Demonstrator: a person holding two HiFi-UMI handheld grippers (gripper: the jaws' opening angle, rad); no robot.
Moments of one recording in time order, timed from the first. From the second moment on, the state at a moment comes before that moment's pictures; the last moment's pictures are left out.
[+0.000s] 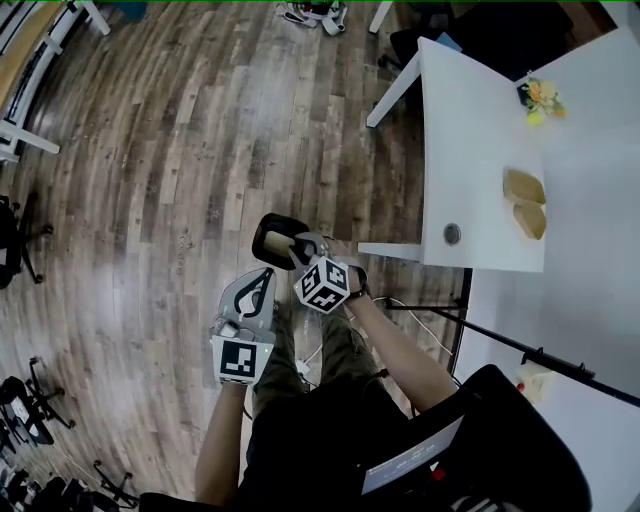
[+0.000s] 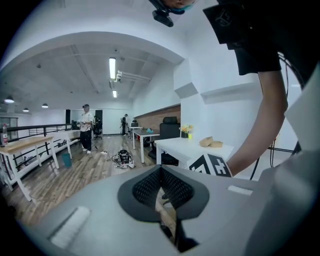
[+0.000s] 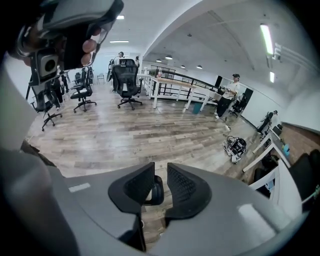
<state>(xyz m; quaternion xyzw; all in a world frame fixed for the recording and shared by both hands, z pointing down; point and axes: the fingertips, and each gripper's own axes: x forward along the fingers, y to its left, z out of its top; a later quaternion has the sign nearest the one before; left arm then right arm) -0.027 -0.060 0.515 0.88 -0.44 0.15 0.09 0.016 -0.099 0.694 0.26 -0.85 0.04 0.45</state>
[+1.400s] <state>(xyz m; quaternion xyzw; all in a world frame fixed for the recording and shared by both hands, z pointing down) -0.008 -0.079 0.406 0.89 -0.45 0.09 -0.03 0.025 -0.079 0.472 0.33 -0.92 0.02 0.22</state>
